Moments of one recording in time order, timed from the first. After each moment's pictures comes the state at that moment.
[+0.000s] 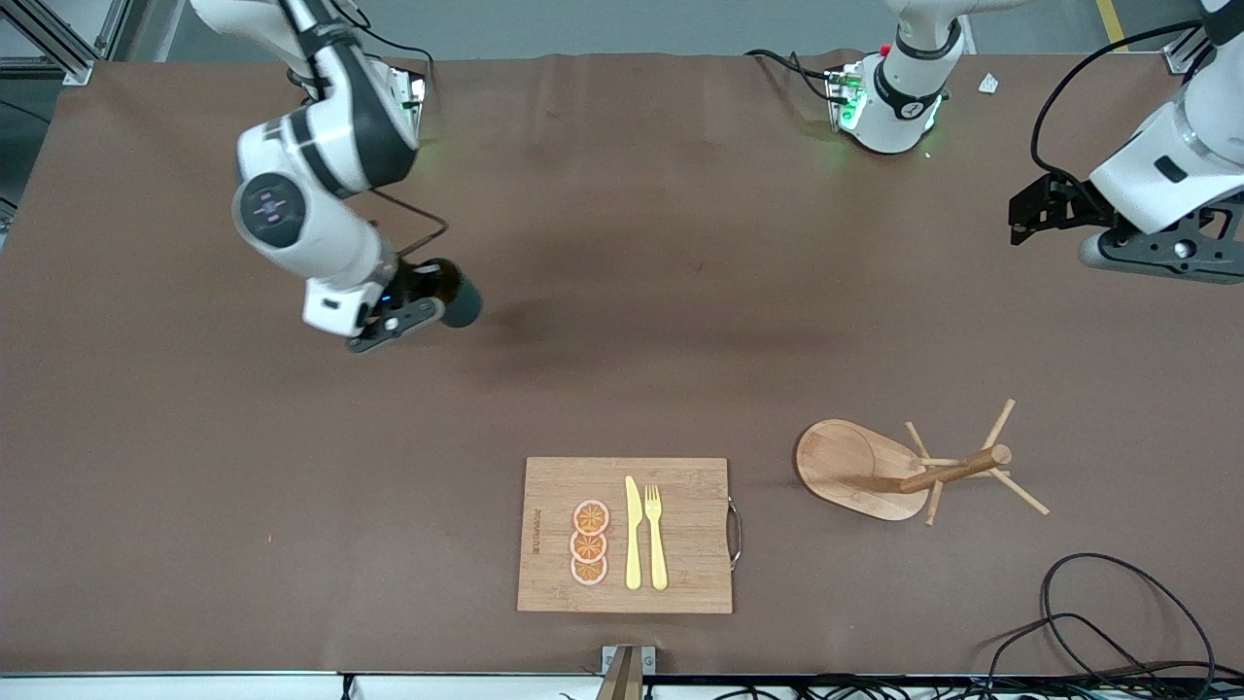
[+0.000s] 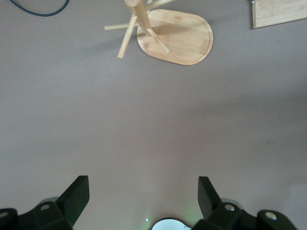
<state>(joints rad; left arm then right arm) 0.10 0.04 -0.27 -1.51 0.05 1.45 0.04 0.44 0.11 0.01 -2.08 0.14 2.09 -0.02</state>
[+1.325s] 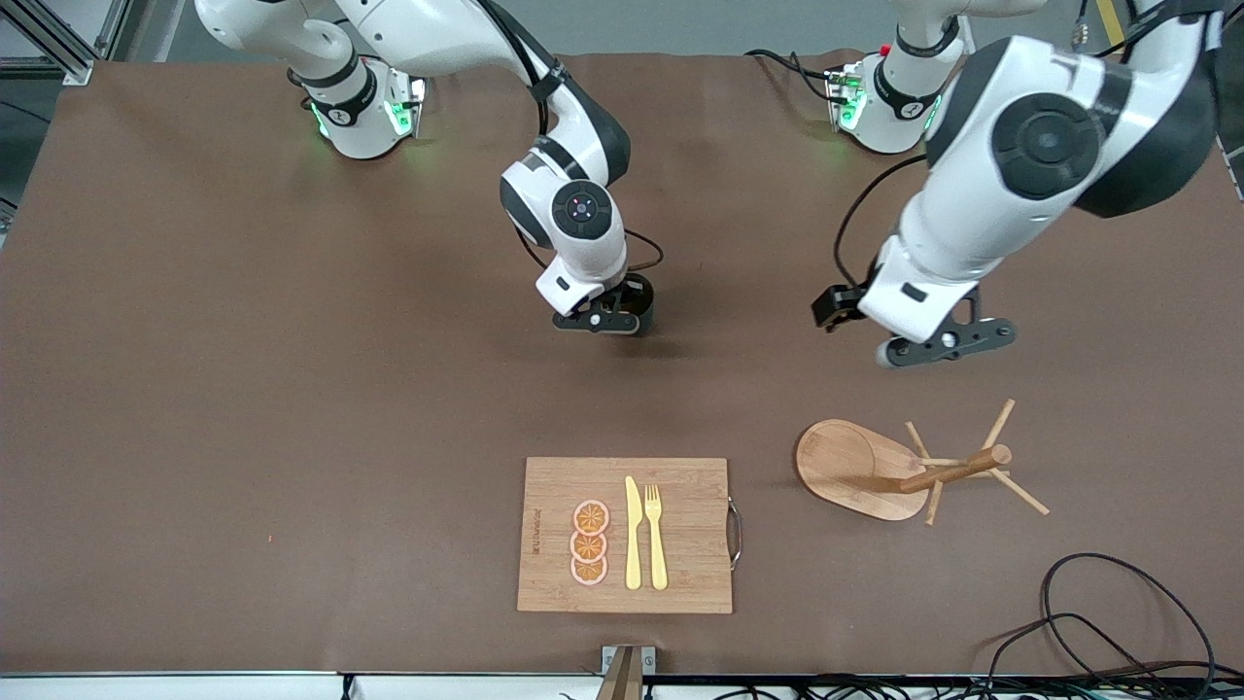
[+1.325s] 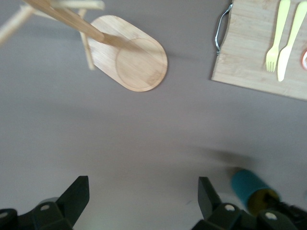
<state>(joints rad) -0.15 0.26 -0.32 -1.52 0.06 1.72 -0.69 0.82 0.58 0.00 -1.72 0.14 2.26 0.80</state>
